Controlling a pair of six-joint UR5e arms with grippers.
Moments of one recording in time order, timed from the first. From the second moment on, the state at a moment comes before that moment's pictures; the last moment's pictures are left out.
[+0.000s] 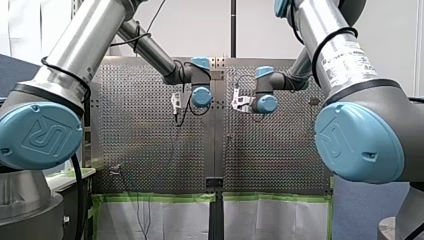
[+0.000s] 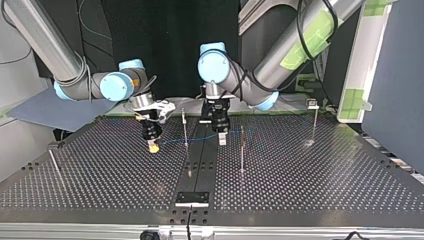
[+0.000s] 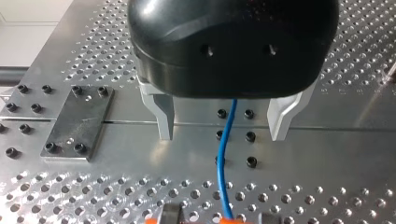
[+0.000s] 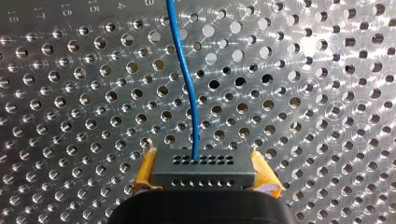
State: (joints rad) left arm -0.57 -2.02 -1.55 -2.63 -2.22 -1.58; right arm 2.04 -0.99 1.42 -0.46 1.46 1.69
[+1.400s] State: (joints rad) left arm -0.55 -2.07 -1.48 -2.67 -2.18 -1.58; right arm 2.04 -0.99 1.42 -0.45 1.46 1.69
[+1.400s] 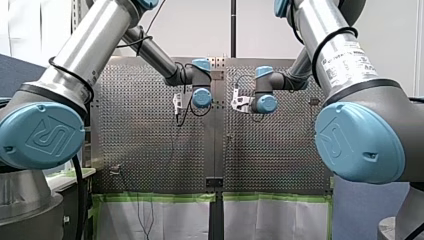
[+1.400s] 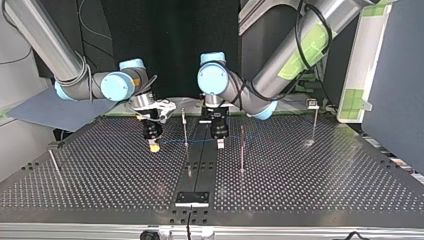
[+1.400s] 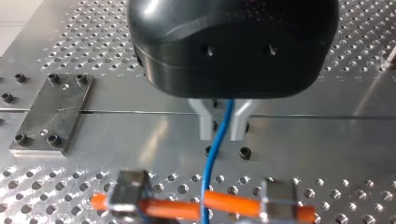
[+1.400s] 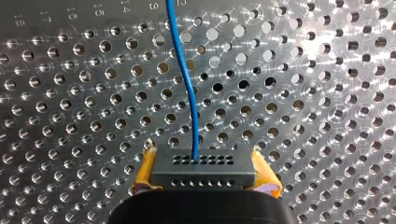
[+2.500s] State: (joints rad) left arm -0.56 -2.07 -1.57 -2.63 -2.21 -1.53; right arm 2.06 -1.01 1.45 -0.31 1.56 1.64
